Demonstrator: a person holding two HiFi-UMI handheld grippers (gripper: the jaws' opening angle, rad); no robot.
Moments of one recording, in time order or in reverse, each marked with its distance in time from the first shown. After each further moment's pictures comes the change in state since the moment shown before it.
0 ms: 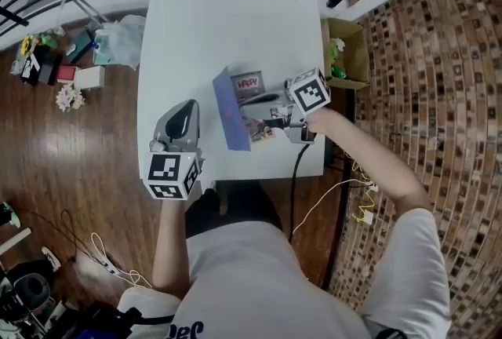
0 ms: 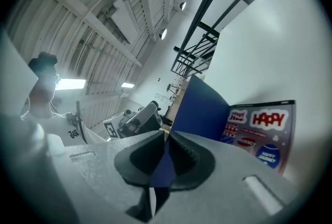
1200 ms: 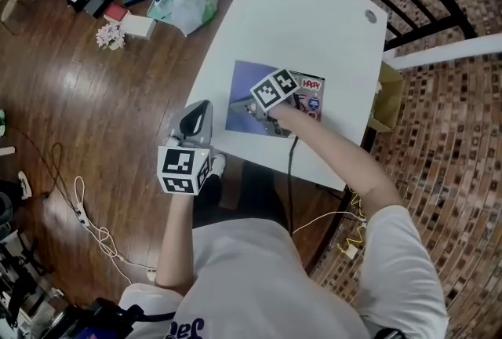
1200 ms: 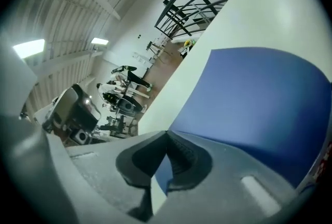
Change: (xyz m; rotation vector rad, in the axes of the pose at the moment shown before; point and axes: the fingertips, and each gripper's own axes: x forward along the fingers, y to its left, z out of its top) left arm -0.132 0.086 -0.058 -0.124 -0.027 0.274; right arm 0.213 -0.078 -0.069 -0.037 0.475 -0.286
